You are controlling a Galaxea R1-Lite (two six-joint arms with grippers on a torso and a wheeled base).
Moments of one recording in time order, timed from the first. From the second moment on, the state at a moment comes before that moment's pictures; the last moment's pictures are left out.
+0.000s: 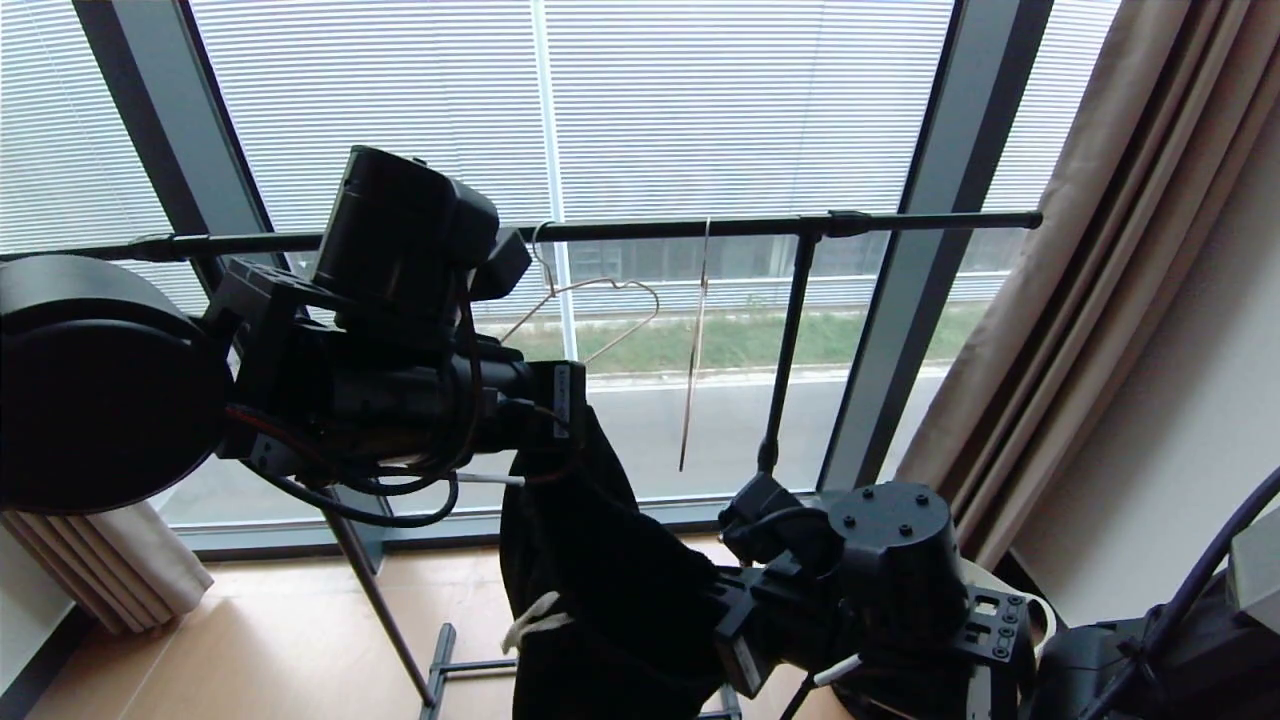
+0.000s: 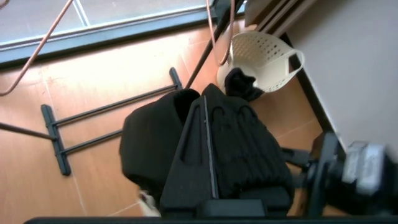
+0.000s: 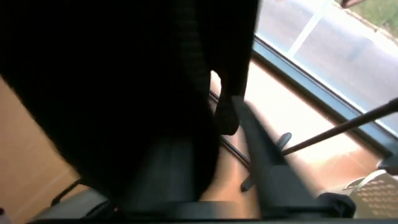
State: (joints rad) left arm -0.67 1.68 -1.25 0.17 0.15 -0.35; right arm 0.80 1.93 -0.59 -0.85 -0.03 0.05
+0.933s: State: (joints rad) left arm -0.63 1.47 -0.87 0.11 0.04 -0.10; right arm 0.64 1.80 -0.62 -0.90 -0.05 0.11
